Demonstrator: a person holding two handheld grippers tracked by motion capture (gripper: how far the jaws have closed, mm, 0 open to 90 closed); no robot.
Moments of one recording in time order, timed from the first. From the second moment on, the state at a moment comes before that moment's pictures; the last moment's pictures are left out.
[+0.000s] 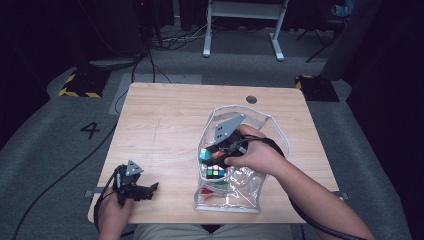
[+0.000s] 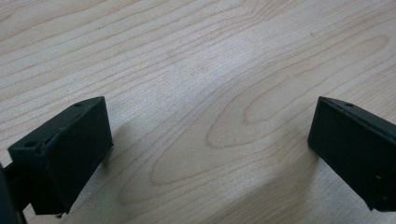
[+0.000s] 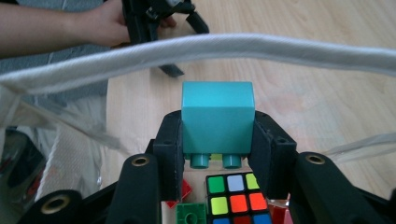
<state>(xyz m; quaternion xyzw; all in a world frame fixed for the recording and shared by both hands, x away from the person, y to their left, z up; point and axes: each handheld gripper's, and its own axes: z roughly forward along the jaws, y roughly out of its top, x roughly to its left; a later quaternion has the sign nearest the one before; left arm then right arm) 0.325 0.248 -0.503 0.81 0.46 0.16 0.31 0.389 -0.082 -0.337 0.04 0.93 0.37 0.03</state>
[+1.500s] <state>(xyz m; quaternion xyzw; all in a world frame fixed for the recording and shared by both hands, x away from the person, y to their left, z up) 0.325 0.247 -0.504 0.81 0.47 0.16 0.31 0.369 -0.052 -0.378 -0.02 0.97 0.23 -0.08</state>
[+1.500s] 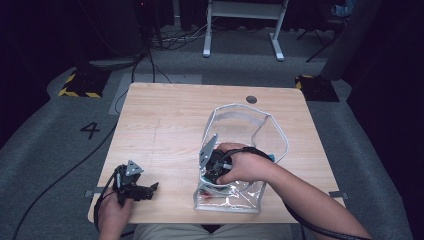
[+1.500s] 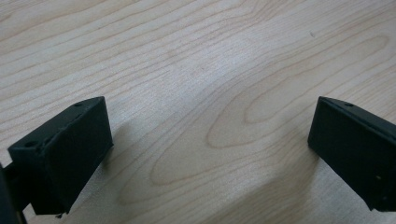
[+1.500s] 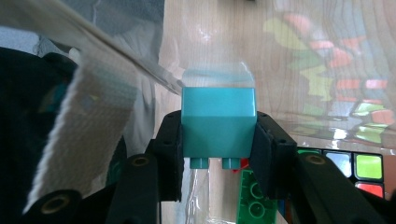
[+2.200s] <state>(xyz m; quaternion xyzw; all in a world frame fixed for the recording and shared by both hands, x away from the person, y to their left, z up) 0.325 0.248 -0.503 0.81 0.47 0.16 0.31 0.369 -0.041 -0.389 -0.03 0.98 0.18 -0.09</state>
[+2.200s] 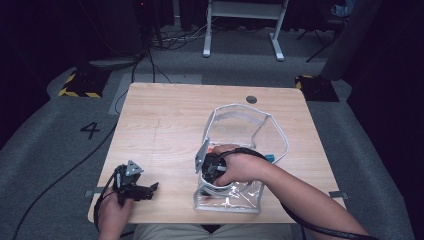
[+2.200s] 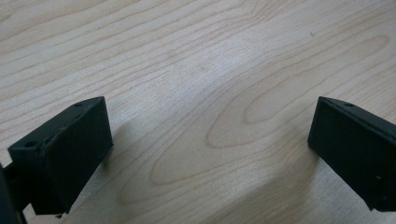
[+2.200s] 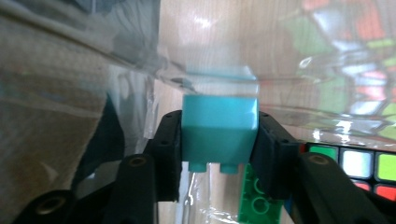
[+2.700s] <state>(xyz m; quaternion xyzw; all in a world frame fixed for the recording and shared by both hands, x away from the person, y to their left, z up) 0.325 0.247 -0.504 0.81 0.47 0.16 0.31 0.376 -0.055 -0.360 -0.01 0.97 0.25 -0.02</state>
